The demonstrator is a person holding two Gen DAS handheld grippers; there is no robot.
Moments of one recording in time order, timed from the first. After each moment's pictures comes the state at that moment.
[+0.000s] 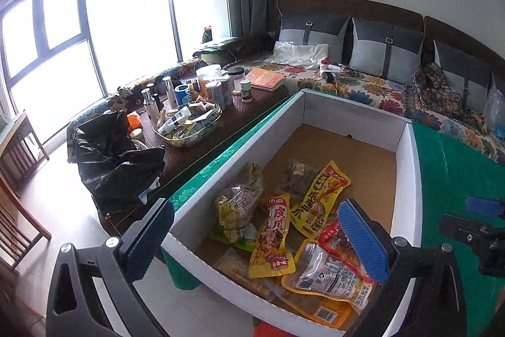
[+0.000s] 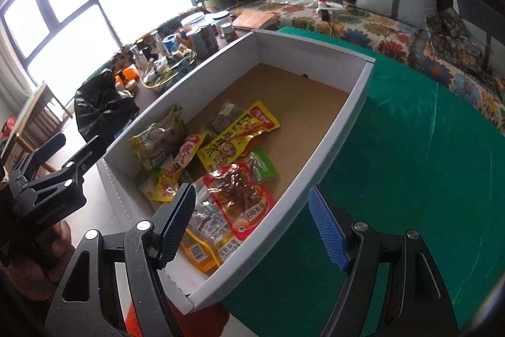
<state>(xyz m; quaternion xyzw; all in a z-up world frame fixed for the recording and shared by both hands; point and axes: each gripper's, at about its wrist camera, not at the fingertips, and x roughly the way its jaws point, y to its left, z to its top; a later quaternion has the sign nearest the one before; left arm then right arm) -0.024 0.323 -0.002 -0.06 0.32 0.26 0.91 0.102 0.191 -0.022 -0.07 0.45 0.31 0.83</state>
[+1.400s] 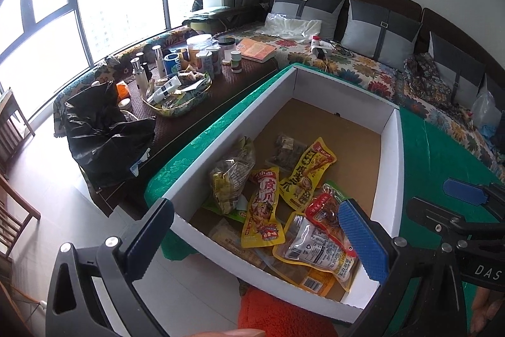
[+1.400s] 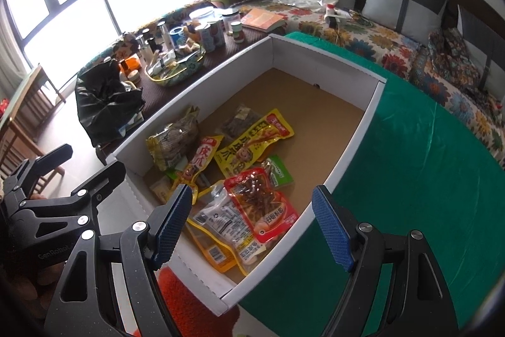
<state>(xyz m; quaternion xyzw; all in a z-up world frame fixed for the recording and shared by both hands) -0.034 0.338 0.013 -0.12 0.39 0.23 0.89 0.086 0.238 0.003 -0.11 0.45 0.30 0.83</state>
